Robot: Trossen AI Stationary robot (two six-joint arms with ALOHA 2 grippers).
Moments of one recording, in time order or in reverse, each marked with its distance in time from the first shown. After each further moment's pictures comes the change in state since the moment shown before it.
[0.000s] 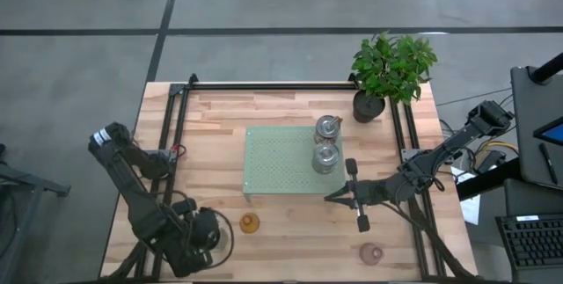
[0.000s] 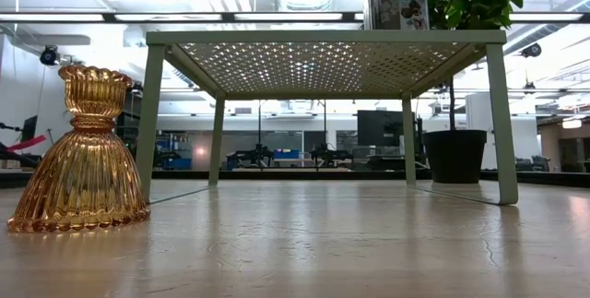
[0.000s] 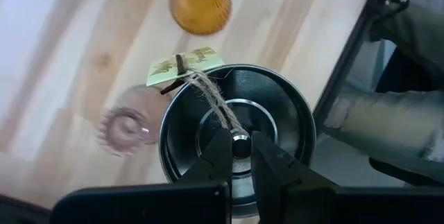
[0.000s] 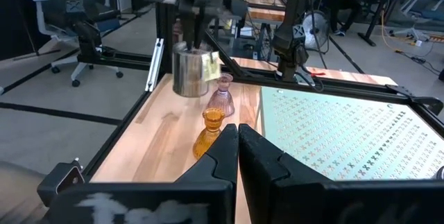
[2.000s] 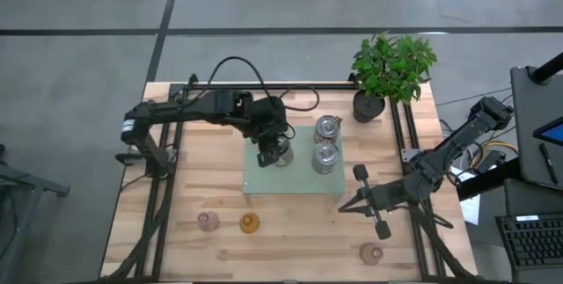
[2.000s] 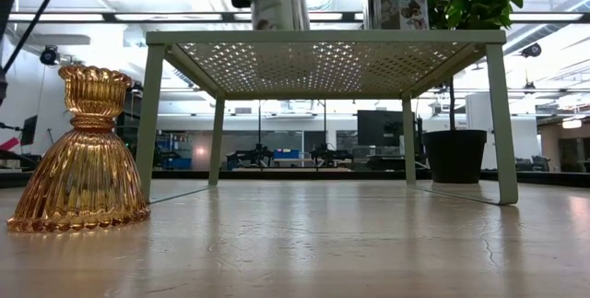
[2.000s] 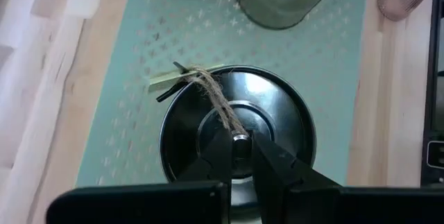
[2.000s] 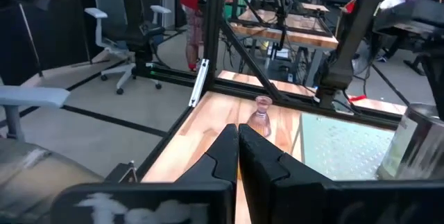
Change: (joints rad) left arm 0.971 0.154 0.391 0.050 0.261 1.174; right arm 0.086 -0.097 0.000 -0.023 -0.072 -0.048
